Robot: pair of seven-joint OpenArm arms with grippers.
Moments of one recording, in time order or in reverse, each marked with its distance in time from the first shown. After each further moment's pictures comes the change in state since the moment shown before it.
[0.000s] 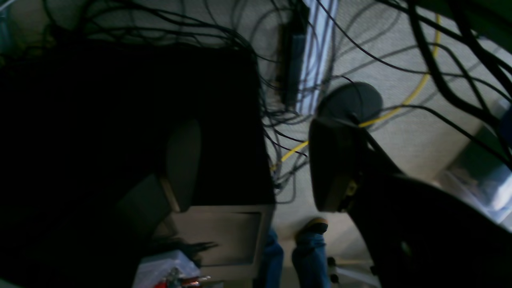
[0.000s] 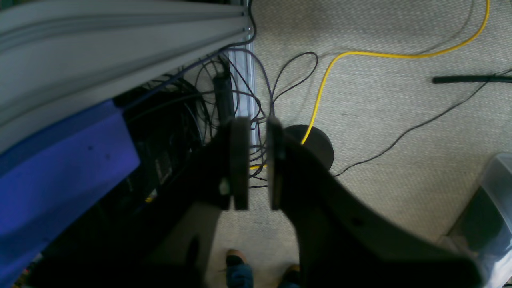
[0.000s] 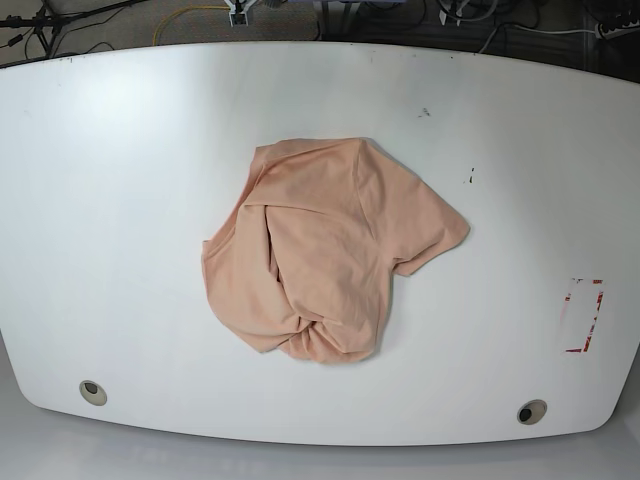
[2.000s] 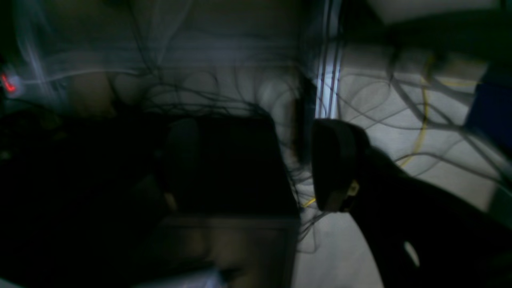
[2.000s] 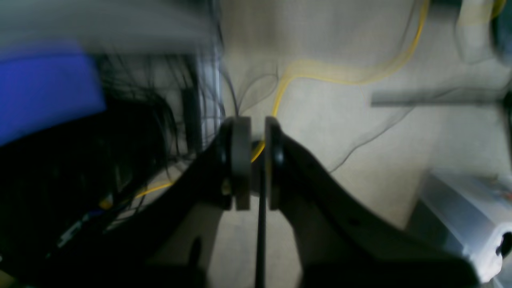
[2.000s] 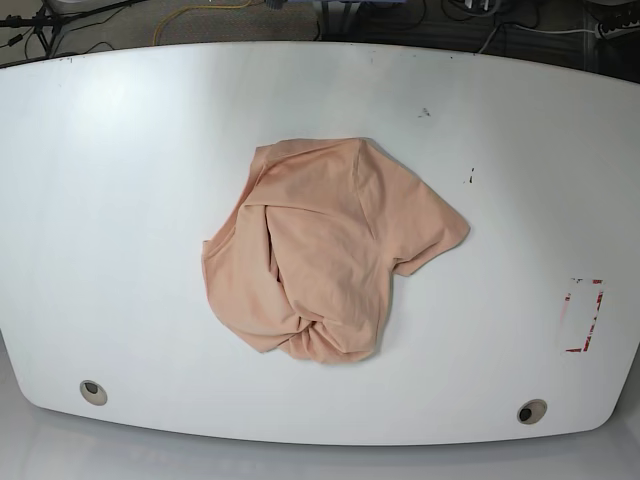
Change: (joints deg) left arm 25.4 -1.4 -4.4 37.6 -1.5 -0.8 -5.4; right arm -20.1 -0.3 -0.3 29.0 -0.7 0.2 1.5
